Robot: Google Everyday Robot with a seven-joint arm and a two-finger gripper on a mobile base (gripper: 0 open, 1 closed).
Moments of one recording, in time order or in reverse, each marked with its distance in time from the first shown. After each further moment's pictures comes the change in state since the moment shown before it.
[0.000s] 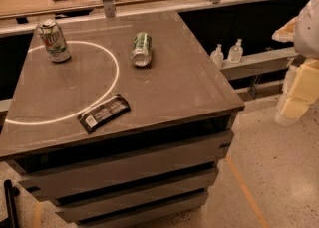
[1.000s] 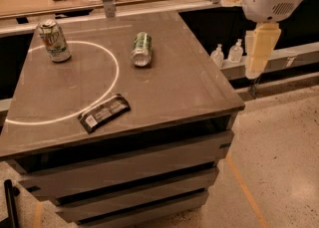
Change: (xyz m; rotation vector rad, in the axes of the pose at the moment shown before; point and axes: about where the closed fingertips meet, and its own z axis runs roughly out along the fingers) arm -0.075 -0.094 0.028 0.083 -0.009 -0.407
